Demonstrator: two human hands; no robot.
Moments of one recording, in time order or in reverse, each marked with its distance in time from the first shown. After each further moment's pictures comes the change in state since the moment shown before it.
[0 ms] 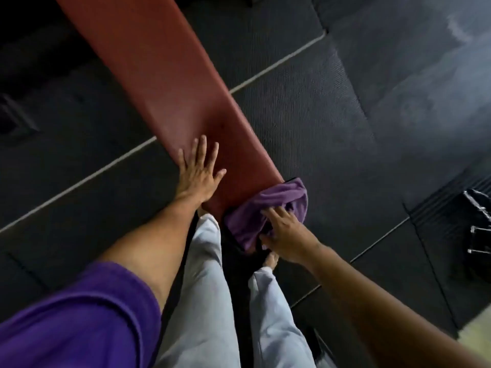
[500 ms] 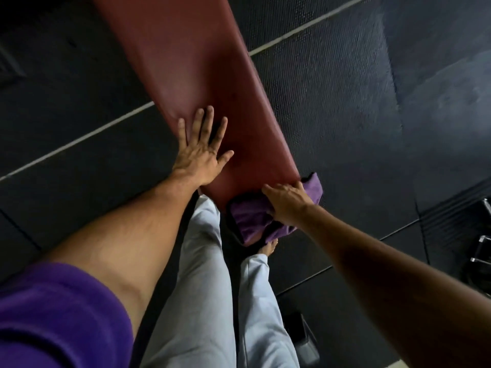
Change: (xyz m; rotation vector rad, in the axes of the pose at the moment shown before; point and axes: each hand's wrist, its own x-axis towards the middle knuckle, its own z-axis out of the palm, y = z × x) left_hand 0.018 -0.003 0.017 0.117 -0.029 -0.005; right_hand 0.105 0.026 -0.001 -0.521 -0.212 -0.105
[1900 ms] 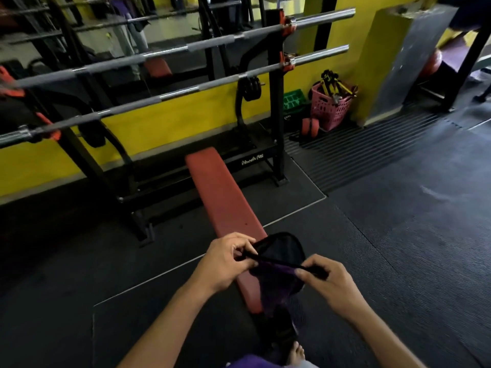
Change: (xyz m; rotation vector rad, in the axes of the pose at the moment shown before) left_hand -0.472 0.210 -0.289 -0.840 0.522 0.208; right_hand -0.483 -0.017 0.055 1.072 0.987 -0.415
